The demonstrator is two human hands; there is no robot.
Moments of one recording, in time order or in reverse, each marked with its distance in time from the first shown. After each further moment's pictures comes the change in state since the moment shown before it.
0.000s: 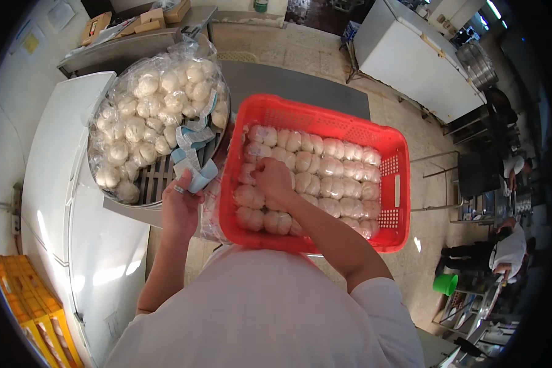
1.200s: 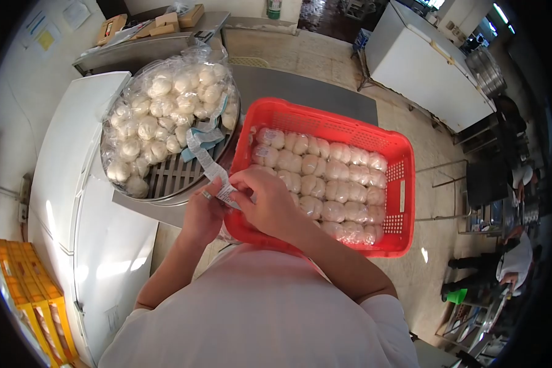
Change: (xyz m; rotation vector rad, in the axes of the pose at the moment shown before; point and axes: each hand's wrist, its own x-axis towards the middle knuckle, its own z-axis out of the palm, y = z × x) left_hand -0.027 -0.018 0.022 0.012 -0.192 -0.198; right_hand -0.087 -0.094 -0.081 0.365 -0.006 -0.600
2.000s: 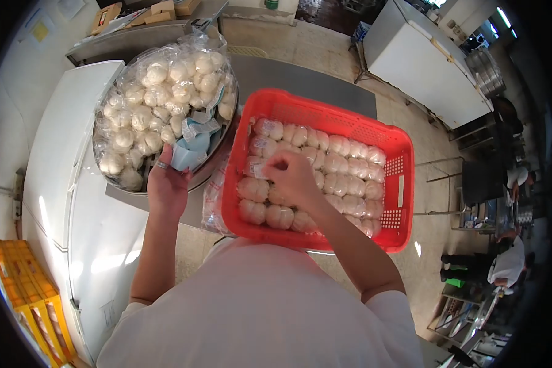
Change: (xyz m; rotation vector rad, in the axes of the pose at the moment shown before) left_hand 0.025 0.051 -0.036 -0.090 0.117 0.271; right_hand -0.001 0.072 -0.021 0.127 0.043 0.529
